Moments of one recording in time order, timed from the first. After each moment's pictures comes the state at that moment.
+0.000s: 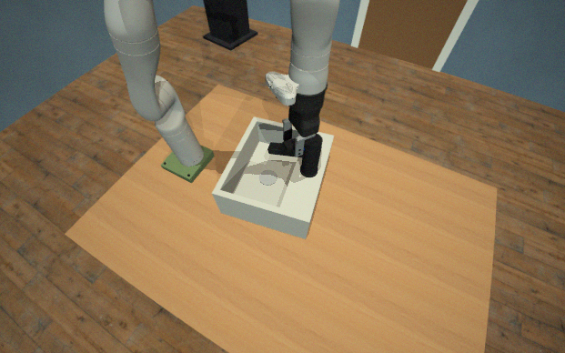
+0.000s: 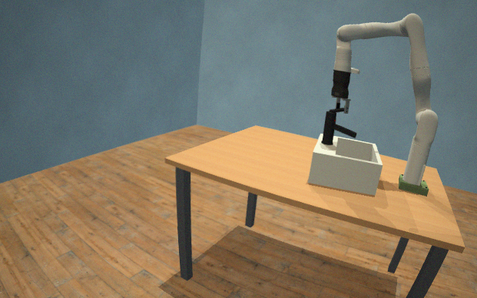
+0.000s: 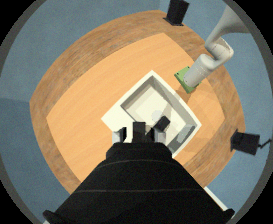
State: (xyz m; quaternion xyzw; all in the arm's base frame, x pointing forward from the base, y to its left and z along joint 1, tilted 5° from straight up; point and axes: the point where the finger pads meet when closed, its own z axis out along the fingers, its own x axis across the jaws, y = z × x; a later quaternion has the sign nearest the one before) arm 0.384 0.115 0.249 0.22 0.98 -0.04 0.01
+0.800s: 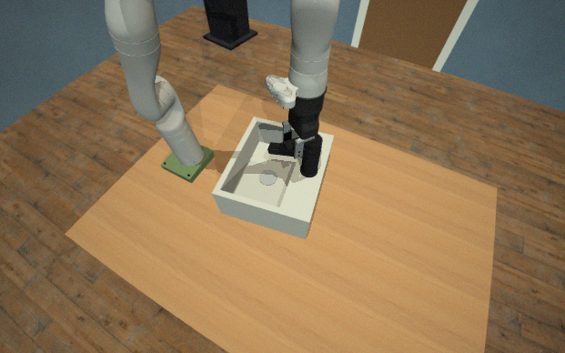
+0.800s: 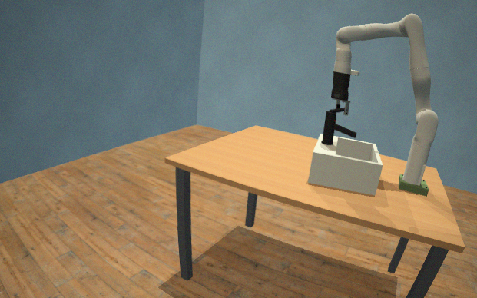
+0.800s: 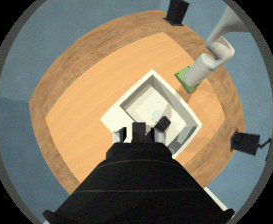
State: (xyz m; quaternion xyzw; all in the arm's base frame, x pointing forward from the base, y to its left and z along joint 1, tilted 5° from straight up) arm 0.383 0.114 0.242 0.22 0.98 -0.04 0.01
